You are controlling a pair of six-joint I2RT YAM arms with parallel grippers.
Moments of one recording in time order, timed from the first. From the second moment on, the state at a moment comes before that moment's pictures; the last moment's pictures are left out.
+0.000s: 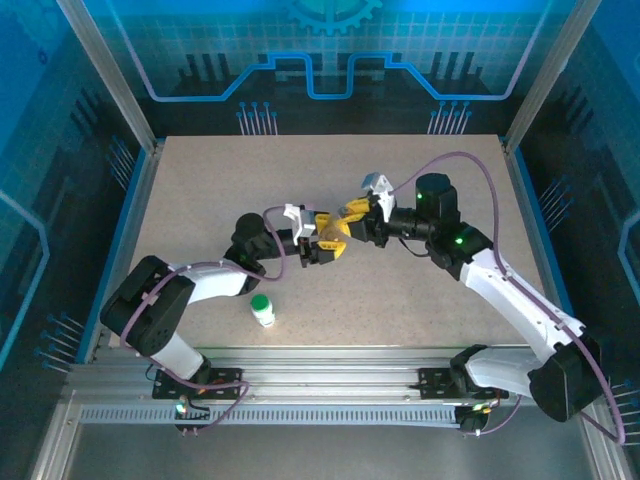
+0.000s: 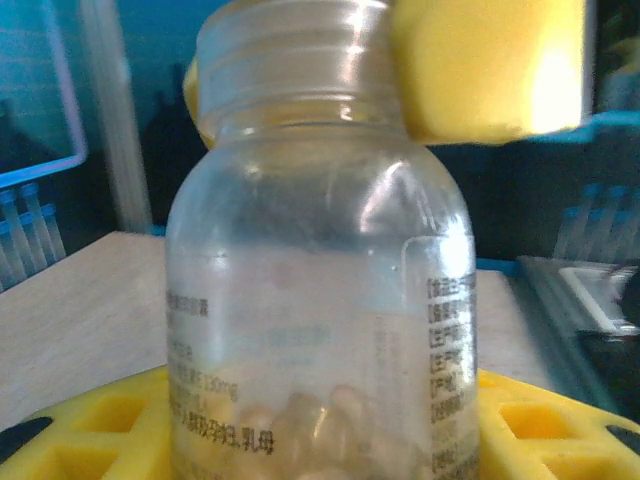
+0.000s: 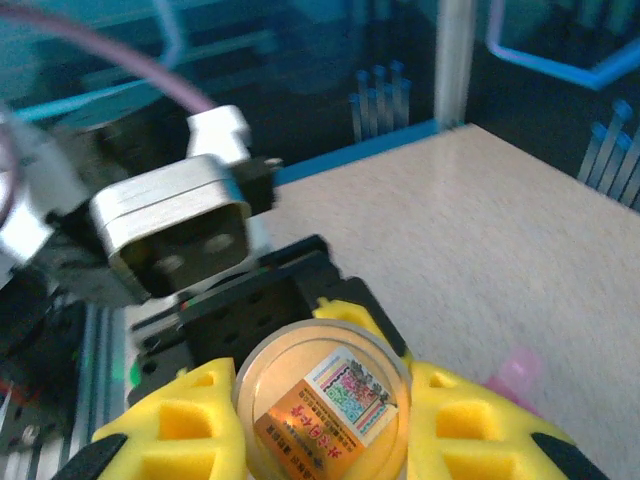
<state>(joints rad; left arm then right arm) -0.50 1.58 0.64 1.12 0.90 -0.13 0.48 1.18 1.00 -0.16 -0.72 -0.16</state>
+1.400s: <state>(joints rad) -0.55 1.48 0.62 0.83 0.29 0.10 0.66 1.39 1.36 -0.44 0.00 0.42</state>
